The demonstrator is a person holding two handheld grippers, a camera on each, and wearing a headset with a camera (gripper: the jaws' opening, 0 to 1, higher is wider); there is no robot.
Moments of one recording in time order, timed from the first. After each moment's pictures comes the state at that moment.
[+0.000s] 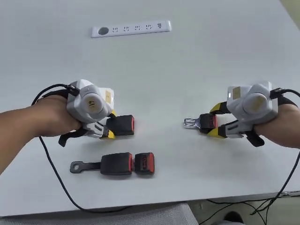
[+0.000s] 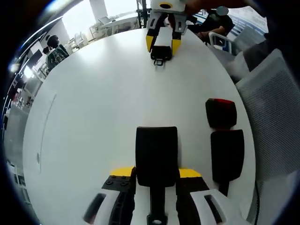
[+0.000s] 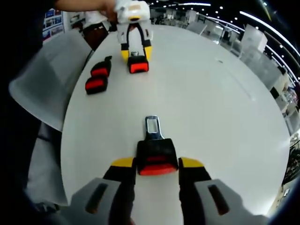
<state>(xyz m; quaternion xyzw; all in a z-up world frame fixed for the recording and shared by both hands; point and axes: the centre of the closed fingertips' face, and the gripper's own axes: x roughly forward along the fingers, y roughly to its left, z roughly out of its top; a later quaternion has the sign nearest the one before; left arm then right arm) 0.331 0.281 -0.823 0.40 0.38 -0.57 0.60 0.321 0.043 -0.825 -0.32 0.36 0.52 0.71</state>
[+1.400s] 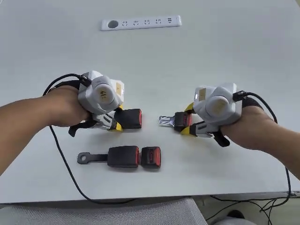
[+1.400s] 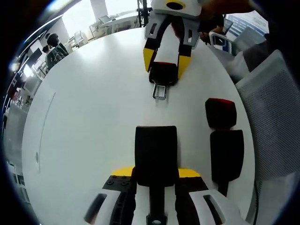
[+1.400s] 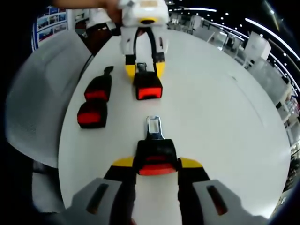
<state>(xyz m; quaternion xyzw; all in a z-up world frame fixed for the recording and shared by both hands) 0.330 0.281 -0.824 0.40 0.39 -0.57 0.60 0.323 0.145 -0.826 -0.32 0.33 0.54 0.71</state>
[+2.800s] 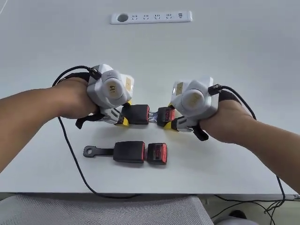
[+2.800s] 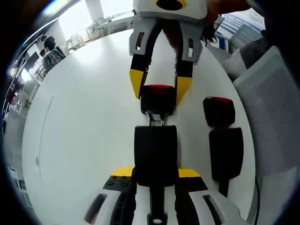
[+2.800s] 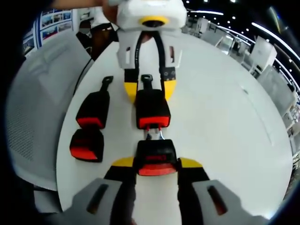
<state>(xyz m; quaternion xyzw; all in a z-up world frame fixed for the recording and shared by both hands) 0.330 0.281 -0.824 0.41 0.38 -0.58 0.59 0.328 0.200 -0.827 -0.33 0.32 0.56 0.69</state>
